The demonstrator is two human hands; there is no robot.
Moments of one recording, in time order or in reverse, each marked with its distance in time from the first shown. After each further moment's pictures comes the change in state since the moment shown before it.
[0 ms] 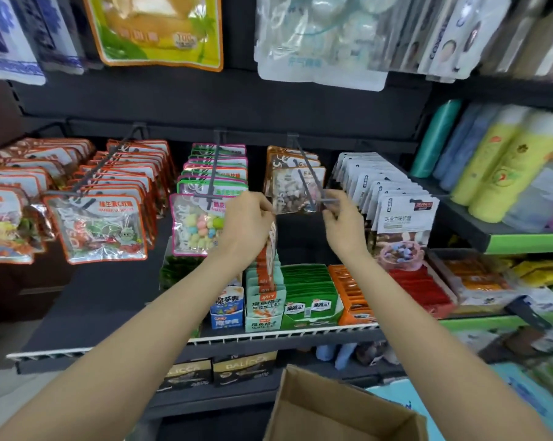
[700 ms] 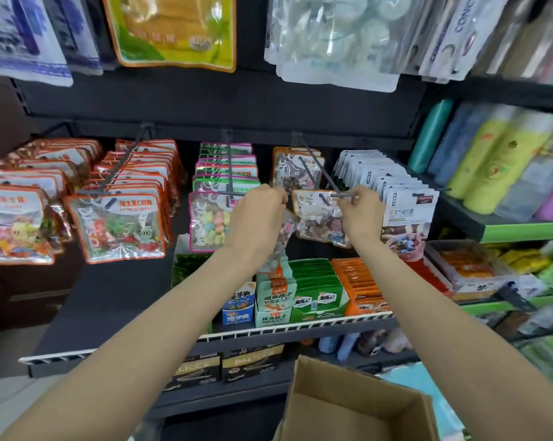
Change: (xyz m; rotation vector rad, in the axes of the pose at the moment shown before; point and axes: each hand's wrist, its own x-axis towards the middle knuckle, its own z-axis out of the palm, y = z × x) left_hand -0.012 -0.005 -0.023 0.271 0.017 0.287; right_hand 0.000 -0.018 -0.003 -0.207 0.254 0.129
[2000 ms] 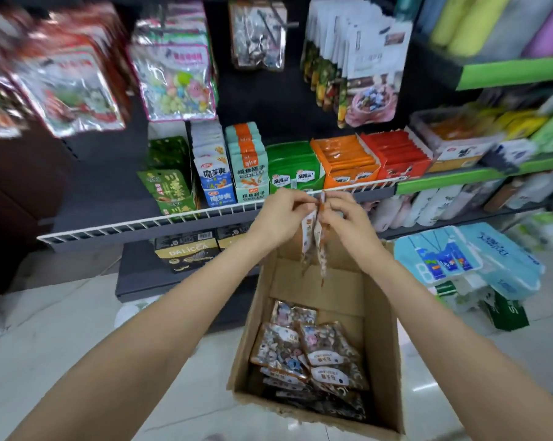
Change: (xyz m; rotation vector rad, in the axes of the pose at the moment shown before) left_hand -0.182 0.085 0.086 -0.503 -0.559 -0.195; right_hand -0.220 0.120 -0.087 0.419 -0.570 0.155
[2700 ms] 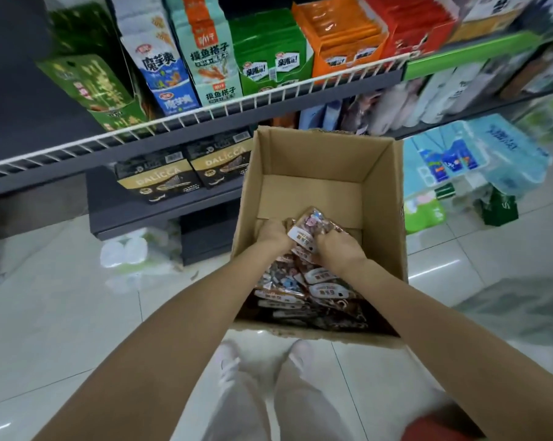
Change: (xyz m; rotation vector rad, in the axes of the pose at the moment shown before) left_hand -0.056 -0.133 0.148 0.064 -0.371 -0.787; right_hand -0.080 0.173 0.056 -1.147 -0.524 0.284
